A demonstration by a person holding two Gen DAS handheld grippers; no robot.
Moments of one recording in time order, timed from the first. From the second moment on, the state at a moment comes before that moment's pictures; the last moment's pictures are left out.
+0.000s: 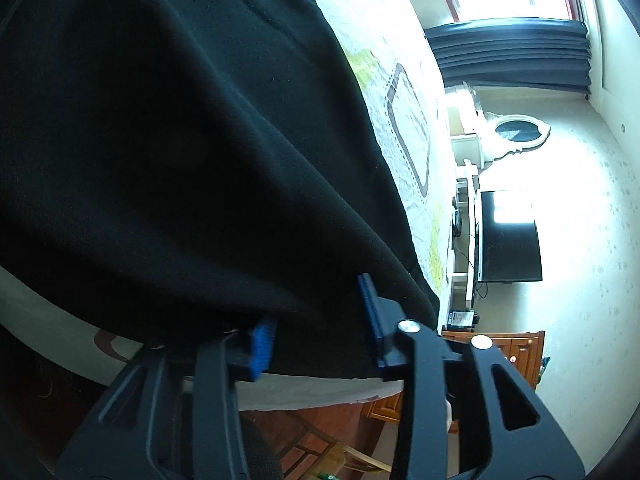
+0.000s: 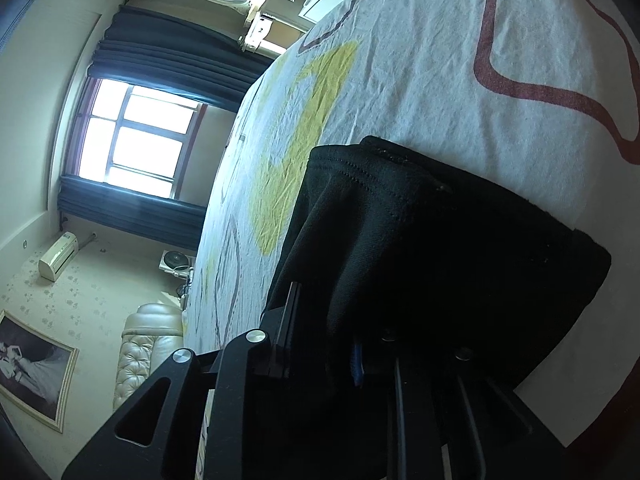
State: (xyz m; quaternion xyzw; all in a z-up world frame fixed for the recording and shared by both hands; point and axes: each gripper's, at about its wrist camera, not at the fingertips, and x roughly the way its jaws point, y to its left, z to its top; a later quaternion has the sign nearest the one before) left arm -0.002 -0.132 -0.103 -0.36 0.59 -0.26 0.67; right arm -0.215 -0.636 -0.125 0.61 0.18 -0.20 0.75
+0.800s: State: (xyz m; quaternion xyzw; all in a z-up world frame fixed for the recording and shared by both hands) left arm -0.013 -0.126 -0.107 -0.36 0.60 -0.26 0.67; right arm -0.264 -0.635 -0.133 0.65 0.17 -0.17 0.72
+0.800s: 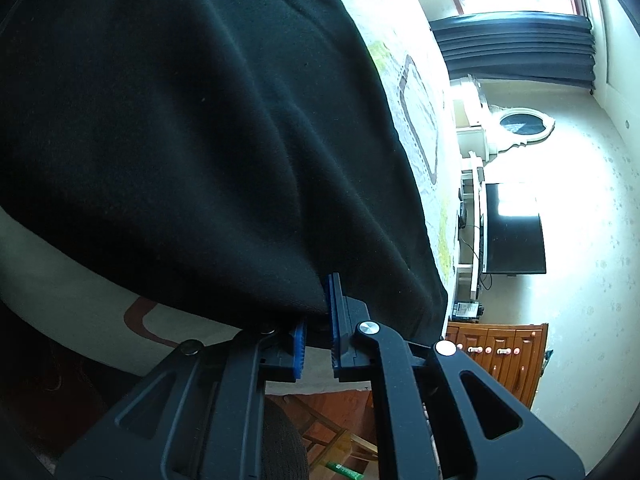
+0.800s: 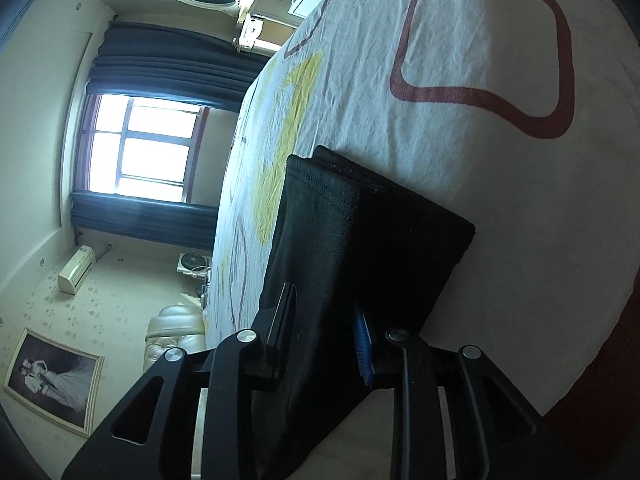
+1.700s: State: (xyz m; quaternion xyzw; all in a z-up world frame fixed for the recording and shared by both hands) left arm -0.026 -0.131 -0.095 -0.27 0.60 -0.34 0.67; right arm -0.313 -0.654 -0.122 0.62 0.17 -0.23 0.73
